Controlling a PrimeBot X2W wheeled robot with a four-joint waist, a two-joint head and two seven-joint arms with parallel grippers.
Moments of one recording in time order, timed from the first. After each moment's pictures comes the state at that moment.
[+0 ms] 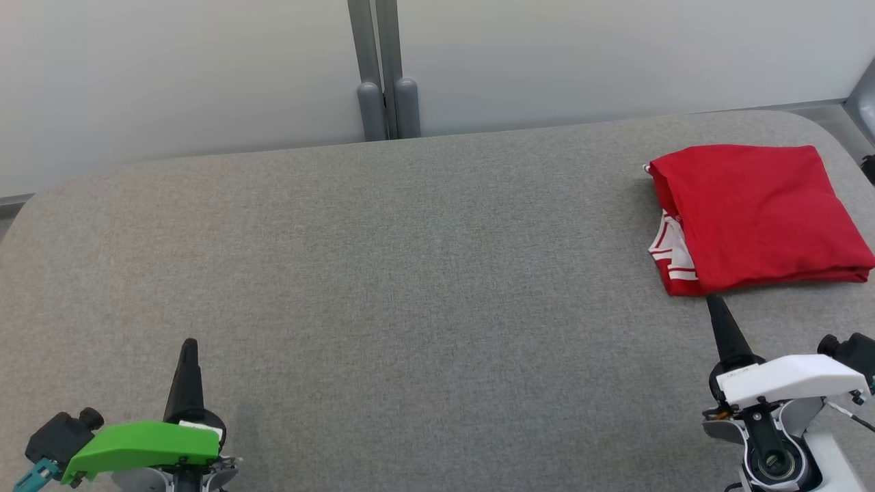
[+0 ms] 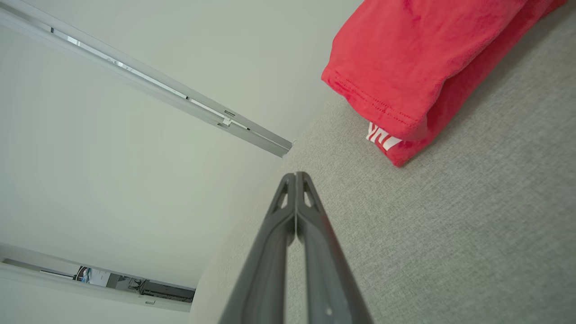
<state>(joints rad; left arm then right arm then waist) -0.05 0.05 0.06 0.26 -1.06 -0.13 -0.04 -0.11 -0.13 -0.01 0.27 1.11 0.13 -0.04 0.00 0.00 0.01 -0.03</state>
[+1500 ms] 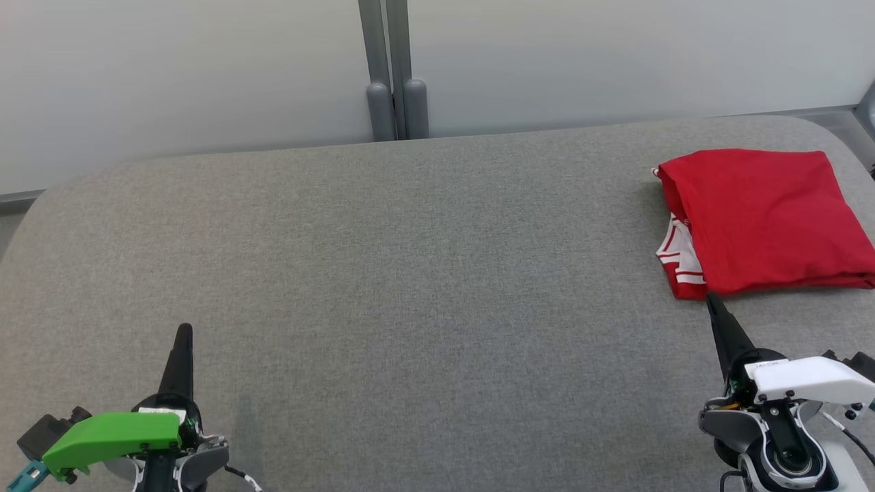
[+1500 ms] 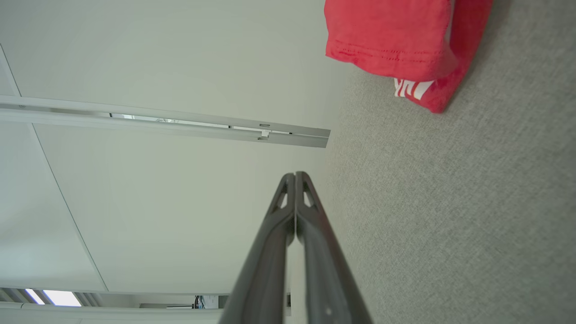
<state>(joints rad) -0.08 0.05 0.10 0.25 -1.45 -0.13 0.07 -0.11 -0.07 -0.08 0.25 1.46 0.13 0.07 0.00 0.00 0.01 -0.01</state>
